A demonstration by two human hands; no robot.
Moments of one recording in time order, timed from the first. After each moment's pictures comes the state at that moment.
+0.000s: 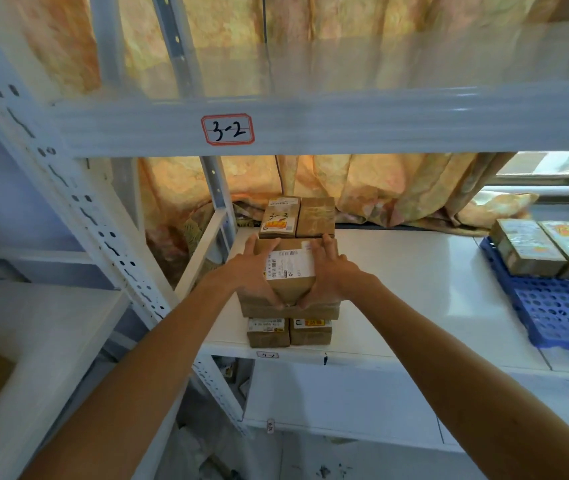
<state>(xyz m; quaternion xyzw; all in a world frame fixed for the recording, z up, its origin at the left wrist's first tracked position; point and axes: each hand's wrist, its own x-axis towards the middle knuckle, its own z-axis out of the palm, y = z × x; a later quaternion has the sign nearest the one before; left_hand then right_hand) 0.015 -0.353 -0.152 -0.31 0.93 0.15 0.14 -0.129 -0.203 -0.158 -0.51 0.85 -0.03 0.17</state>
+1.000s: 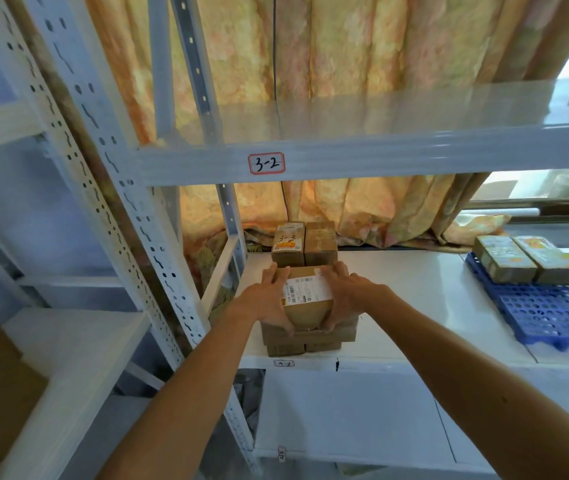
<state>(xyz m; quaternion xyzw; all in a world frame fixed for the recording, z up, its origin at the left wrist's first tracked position) 0.058 -0.311 -0.142 -0.25 0.96 0.10 0.11 -0.104 -0.163 -0.136 -0.52 0.84 0.00 0.15</state>
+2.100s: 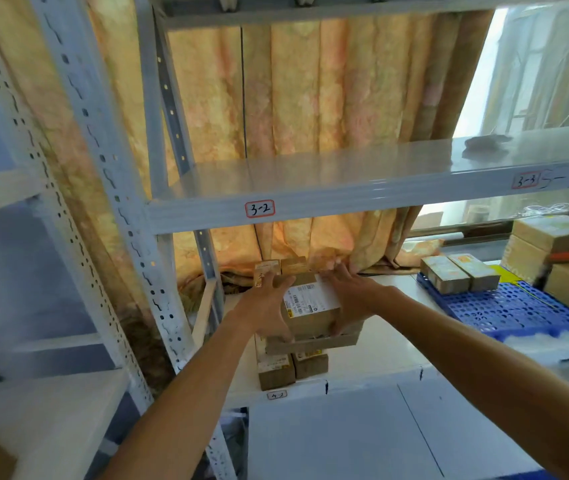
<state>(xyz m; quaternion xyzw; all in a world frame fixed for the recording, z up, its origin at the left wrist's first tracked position) 0.075 -0.274 -0.061 -0.15 0.99 0.02 0.00 -0.085 -0.104 -0.060 -0.51 0.86 0.01 0.04</state>
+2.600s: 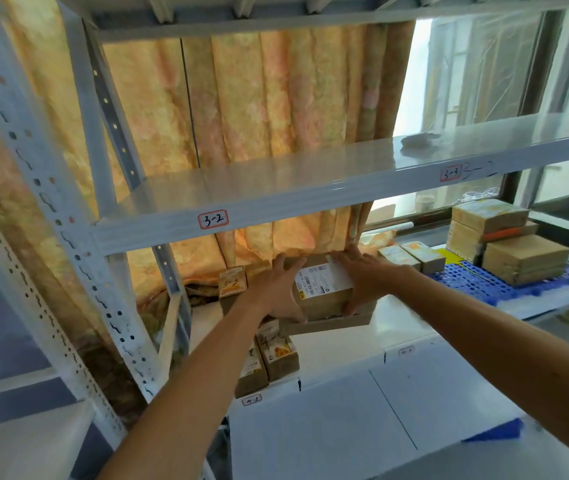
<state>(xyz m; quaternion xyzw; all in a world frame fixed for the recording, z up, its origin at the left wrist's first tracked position) 0.016 -0.205 -0.027 -0.07 1.00 0.01 -0.02 -0.111 -0.012 -0.022 -0.44 0.90 0.00 0.01</state>
